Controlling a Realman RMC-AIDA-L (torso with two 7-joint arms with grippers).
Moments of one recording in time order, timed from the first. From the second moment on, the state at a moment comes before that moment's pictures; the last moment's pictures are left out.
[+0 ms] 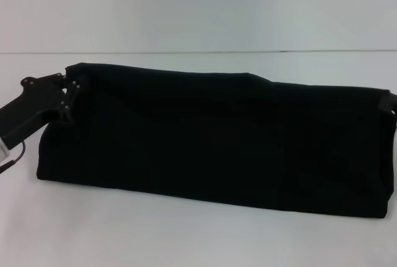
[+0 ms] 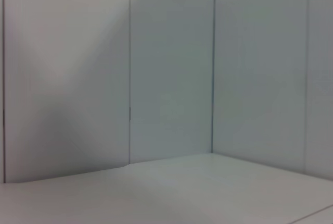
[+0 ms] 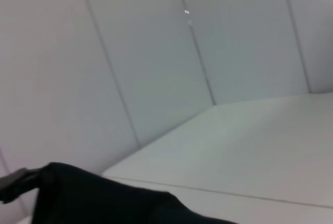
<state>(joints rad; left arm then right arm) -0.56 -2.10 -0.03 0.46 2.06 1.45 -0.88 0.48 1.92 -0.32 -0.44 -1.96 -1.59 1.31</state>
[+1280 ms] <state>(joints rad) -0.65 -2.16 -0.01 0.44 1.90 0.94 -0.80 0.59 2.05 -0.50 -0.46 -1.96 -1.02 1.42</state>
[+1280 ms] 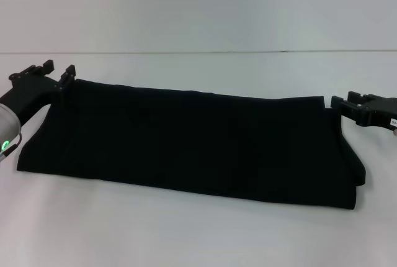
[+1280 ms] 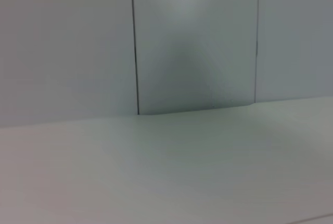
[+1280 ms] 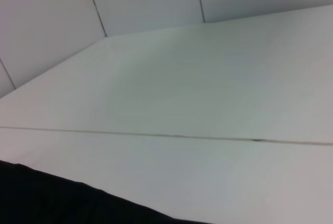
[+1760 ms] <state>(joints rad) -0.55 -2.11 0.00 0.50 1.88 1.27 -1.08 0.41 2.08 -0.44 -0.51 -1.60 -1.28 1.19</state>
